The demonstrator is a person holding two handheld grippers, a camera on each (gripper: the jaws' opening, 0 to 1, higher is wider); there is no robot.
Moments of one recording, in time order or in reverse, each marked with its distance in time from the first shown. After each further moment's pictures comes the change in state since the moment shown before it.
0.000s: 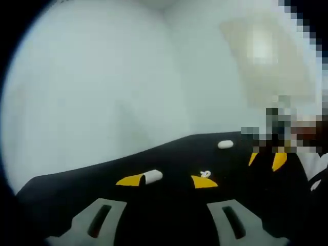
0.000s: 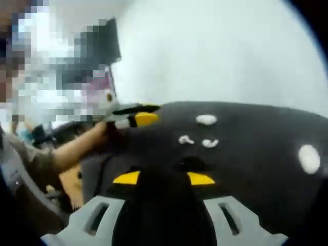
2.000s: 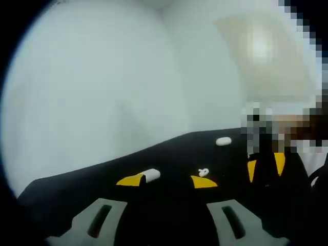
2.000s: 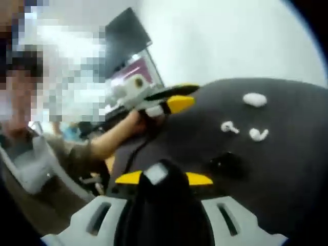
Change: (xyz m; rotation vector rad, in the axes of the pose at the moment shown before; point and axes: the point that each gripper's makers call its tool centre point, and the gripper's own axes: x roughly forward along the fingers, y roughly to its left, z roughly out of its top) left arm 0.001 -0.007 -0.002 0.029 0.017 -0.018; right arm 0.016 0.023 -0.015 0.009 0.116 0.466
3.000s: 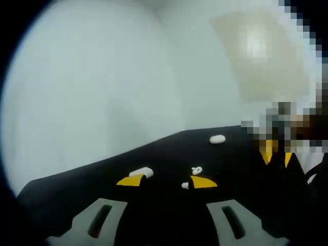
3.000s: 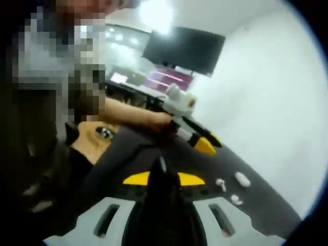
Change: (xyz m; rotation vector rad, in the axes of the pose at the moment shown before) left arm 0.003 -0.010 -0.004 0.008 0.017 -0.054; right arm -0.018 0.024 0.009 -0.692 -0.115 -0.118
